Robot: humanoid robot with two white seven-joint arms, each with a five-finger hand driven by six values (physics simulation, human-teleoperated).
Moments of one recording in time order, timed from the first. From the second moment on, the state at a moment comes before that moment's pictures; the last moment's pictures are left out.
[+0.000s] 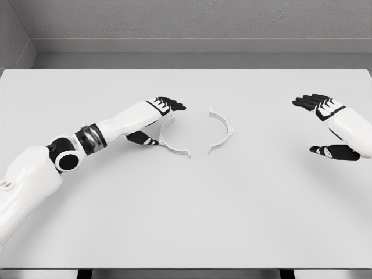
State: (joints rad) left arm -0.61 0.43 -0.74 -1.11 -0.49 -0.61 -0.05; right arm 0.04 -0.67 -0.10 -1.69 0.33 -0.61 0.29
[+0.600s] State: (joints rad) left arm -0.62 0.39 -0.74 -1.10 -0.49 -0.61 -0.05; right arm 0.05 -0.67 -0.11 -1.69 0.33 -0.61 0.29
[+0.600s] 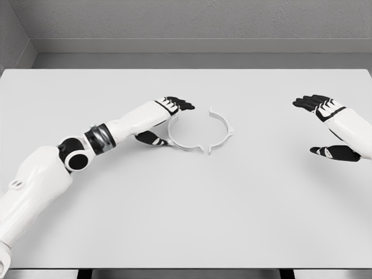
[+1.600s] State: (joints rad) left arm -0.66 0.37 -0.74 -1.02 -0.49 -0.61 -0.05; right arm 0.05 -0.67 -0.11 -1.69 0.33 -0.61 0.29
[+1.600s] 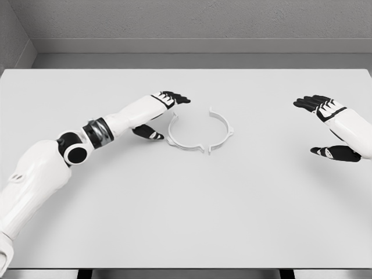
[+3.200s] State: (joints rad) left arm -0.67 0.32 -0.74 -1.02 -0.50 -0.61 -0.05; right arm 0.05 -0.67 -0.11 -1.67 0.33 -0.61 0.29
